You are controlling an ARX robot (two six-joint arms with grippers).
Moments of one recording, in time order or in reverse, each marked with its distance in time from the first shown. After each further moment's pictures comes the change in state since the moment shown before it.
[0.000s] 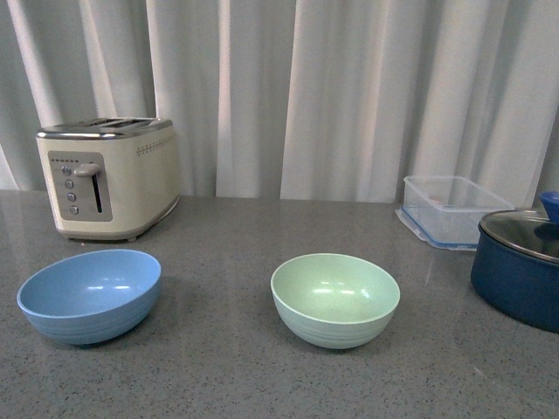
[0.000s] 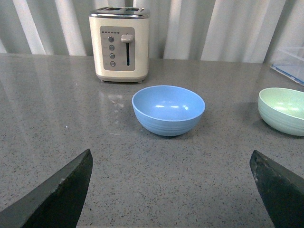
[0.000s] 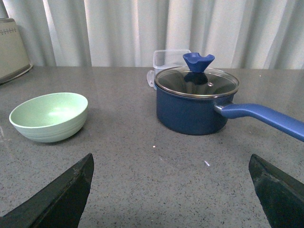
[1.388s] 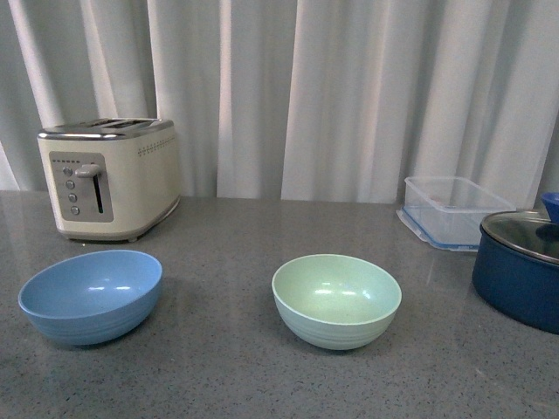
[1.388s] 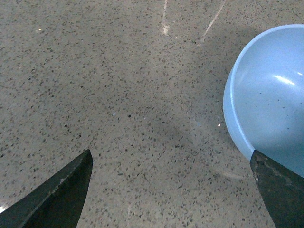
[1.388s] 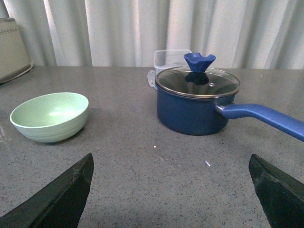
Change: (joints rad) left arm 0.106 1.491 0.895 -0.141 -0.132 -0.184; right arm 0.000 0.000 0.000 0.000 0.000 0.000
